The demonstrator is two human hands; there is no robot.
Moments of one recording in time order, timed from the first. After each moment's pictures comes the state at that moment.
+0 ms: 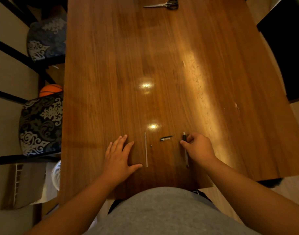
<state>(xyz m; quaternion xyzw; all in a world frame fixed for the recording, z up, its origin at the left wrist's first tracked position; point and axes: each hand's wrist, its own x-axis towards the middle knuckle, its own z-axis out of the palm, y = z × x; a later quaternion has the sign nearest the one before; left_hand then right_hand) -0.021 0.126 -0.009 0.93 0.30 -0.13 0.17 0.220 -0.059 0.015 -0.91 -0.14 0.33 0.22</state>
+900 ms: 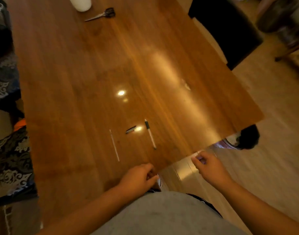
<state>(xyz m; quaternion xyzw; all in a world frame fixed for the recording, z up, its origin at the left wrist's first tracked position) 0.031 -0.019 0.033 0.87 0.14 -0.29 0.37 0.162 -0.253 0.035 -0.88 -0.01 0.34 0.33</state>
